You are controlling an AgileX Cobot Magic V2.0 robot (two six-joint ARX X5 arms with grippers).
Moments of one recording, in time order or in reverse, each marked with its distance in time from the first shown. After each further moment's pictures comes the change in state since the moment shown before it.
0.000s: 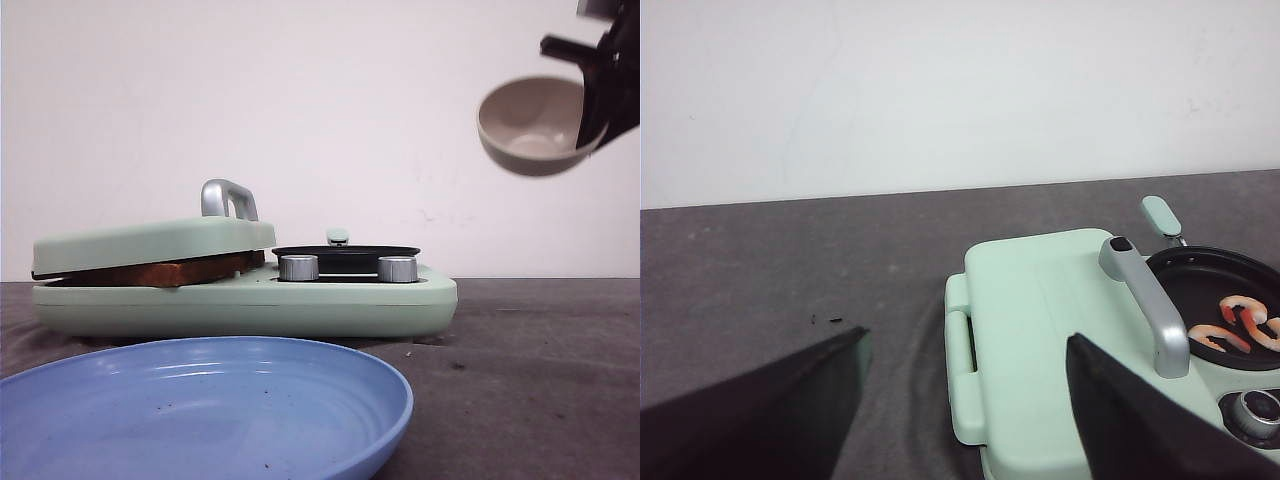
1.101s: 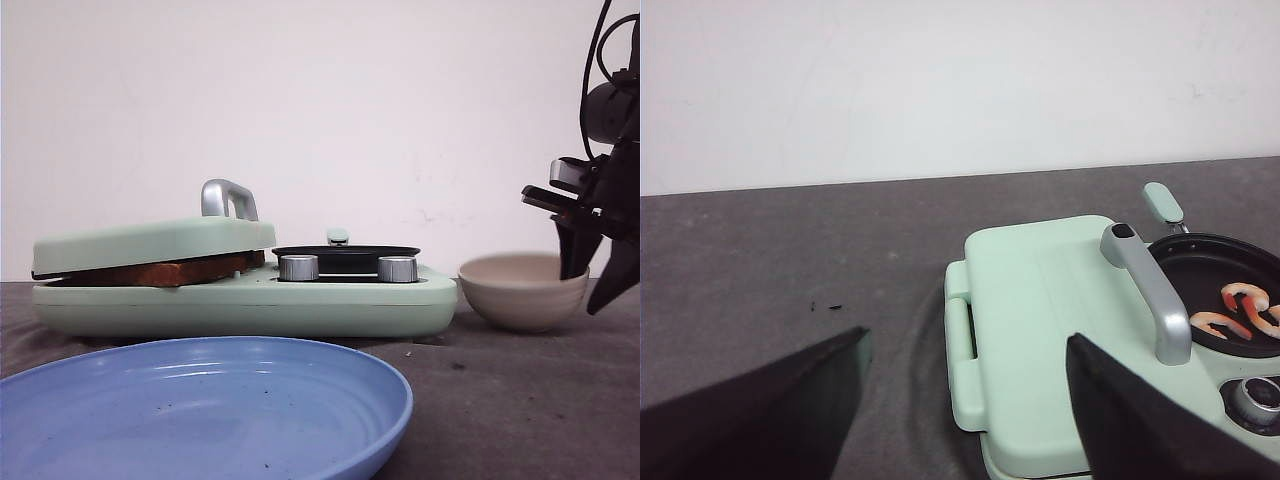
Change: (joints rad) left arm 0.000 0.007 0.000 -0.018 0.000 0.000; right arm 0.001 0.313 0.000 -0.119 -0.094 -0.025
